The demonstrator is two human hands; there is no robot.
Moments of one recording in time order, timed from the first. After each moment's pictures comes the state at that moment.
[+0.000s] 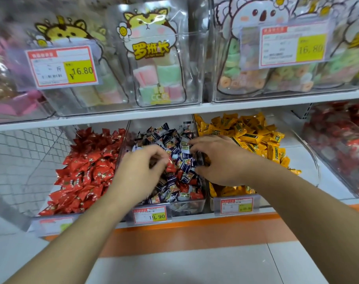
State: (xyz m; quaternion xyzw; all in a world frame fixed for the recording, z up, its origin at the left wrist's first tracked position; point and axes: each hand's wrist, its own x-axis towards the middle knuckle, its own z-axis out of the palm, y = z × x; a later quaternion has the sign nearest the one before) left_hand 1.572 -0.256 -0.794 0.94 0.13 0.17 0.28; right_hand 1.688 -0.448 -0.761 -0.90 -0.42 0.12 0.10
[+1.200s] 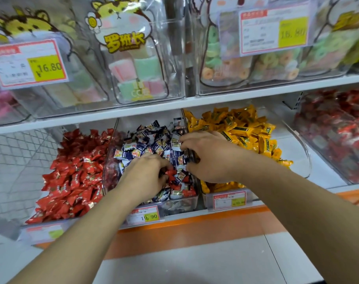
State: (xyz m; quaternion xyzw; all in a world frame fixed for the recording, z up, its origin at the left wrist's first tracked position) left_hand 1.607 -0.253 -0.833 1.00 0.02 0.04 0.07; right_hand 1.688 -0.448 -0.763 -0.90 -0.42 0.12 0.10
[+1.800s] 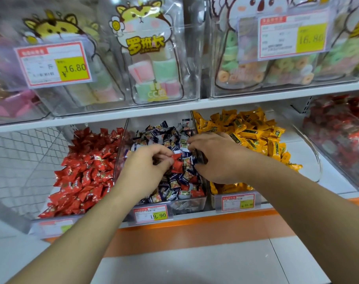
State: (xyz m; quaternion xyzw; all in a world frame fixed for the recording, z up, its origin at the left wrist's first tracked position) left_hand 1.585 -0.255 -0.804 0.91 0.14 0.14 0.36; right_hand 1.689 -0.441 -0.764 -0.90 -0.41 0.12 0.09
